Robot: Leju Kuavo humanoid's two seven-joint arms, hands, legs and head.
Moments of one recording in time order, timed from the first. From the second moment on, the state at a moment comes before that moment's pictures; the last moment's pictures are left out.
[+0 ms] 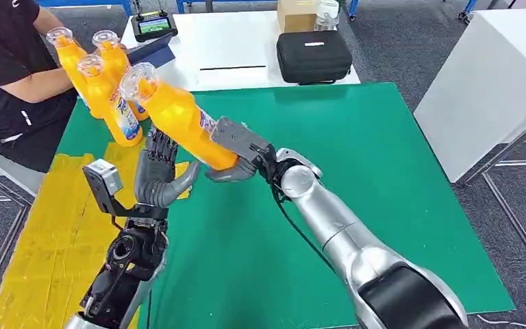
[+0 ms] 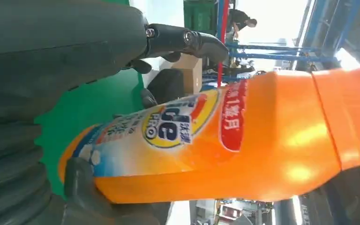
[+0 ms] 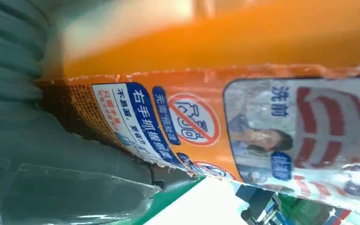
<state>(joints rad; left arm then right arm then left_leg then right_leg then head) -0.29 -0.06 -0.36 -1.40 0.27 0.12 -0.42 -0.84 0.26 0.55 -0.64 0.26 0.08 -0.15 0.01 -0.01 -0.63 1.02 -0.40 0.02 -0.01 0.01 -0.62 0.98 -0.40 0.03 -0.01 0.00</state>
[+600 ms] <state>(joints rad) -0.23 -0.04 -0.34 -1.41 0.32 0.17 -0.38 -0.79 0.32 0.82 -0.65 0.69 -0.12 0.00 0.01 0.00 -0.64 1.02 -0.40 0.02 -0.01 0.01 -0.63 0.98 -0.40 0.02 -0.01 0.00</state>
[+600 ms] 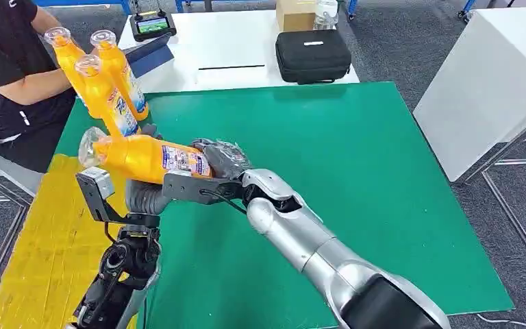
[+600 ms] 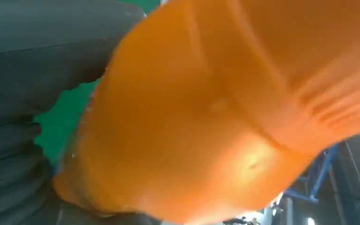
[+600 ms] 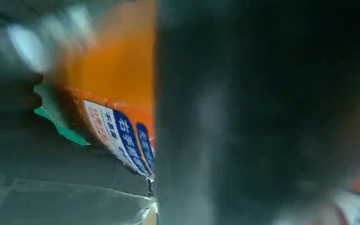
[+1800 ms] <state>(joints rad) -0.23 -0.06 -0.33 -1.39 0.58 -0.01 -0.30 -0.80 0.34 0.92 -0.71 0.79 -0.12 0.07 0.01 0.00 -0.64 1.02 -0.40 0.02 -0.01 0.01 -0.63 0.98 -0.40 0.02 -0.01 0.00</state>
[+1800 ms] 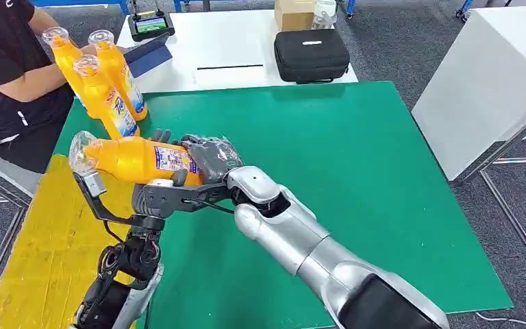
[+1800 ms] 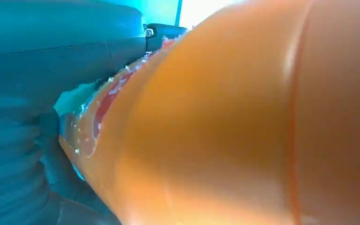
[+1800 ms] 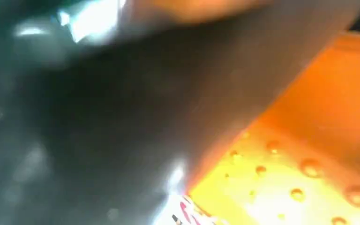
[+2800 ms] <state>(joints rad) -0.16 -0.10 -0.25 -1.40 0.75 -0.08 -0.28 -0.79 0.34 1.07 -0.69 0.45 -0.10 0.13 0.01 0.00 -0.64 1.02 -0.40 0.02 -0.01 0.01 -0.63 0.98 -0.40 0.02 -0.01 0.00</state>
